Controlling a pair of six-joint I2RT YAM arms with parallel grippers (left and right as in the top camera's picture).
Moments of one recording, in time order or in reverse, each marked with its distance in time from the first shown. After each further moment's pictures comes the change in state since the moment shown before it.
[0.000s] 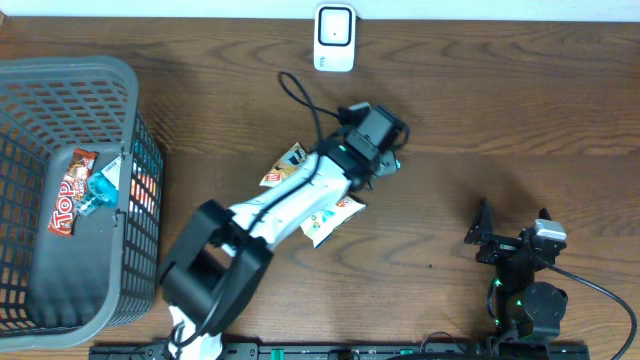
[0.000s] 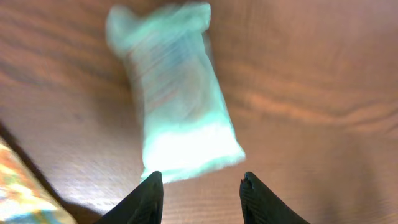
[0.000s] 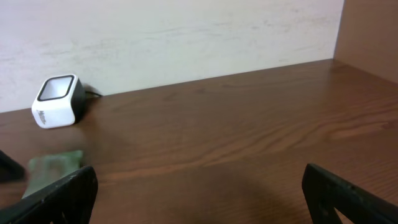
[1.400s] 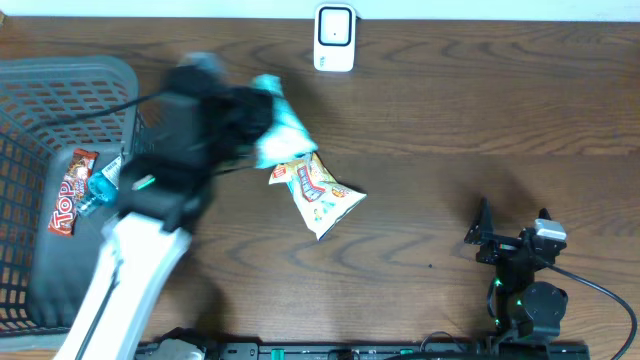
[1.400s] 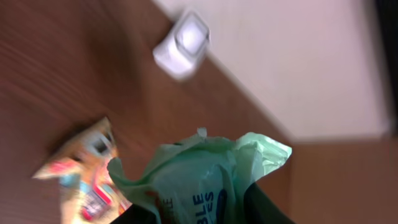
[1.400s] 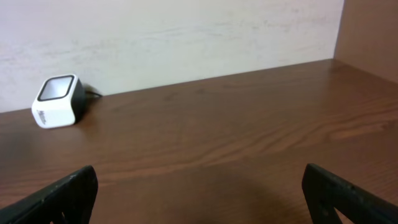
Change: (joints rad) left arm 0.386 -0.655 -0.074 -0.207 0.182 -0.054; right arm 0.000 0.000 0.000 0.000 0.000 0.000
